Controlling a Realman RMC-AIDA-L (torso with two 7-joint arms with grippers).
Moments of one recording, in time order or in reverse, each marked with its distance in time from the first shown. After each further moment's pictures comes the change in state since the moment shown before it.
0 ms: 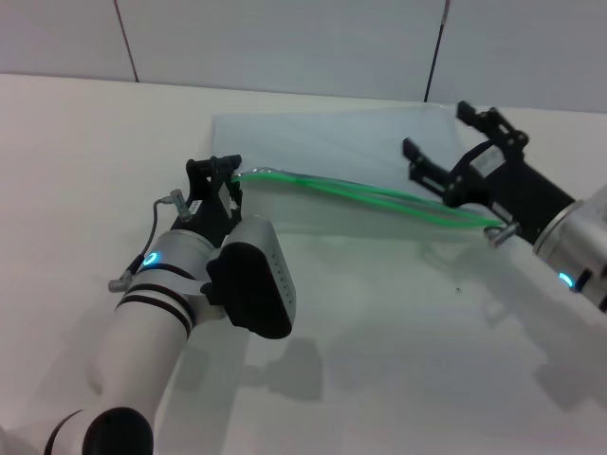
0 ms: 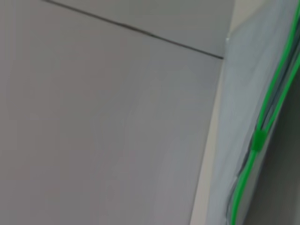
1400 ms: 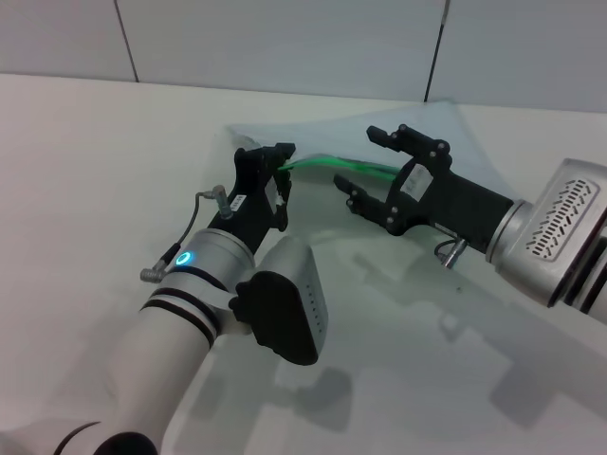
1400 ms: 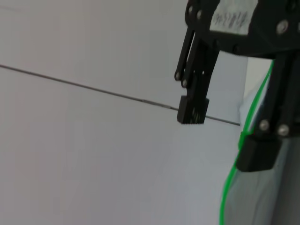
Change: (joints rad) left arm 0.010 -0.003 0.016 -0.023 0.216 0.021 -0.041; right arm 0.110 0.004 -0.254 -0.029 0.000 -0.032 -0.063
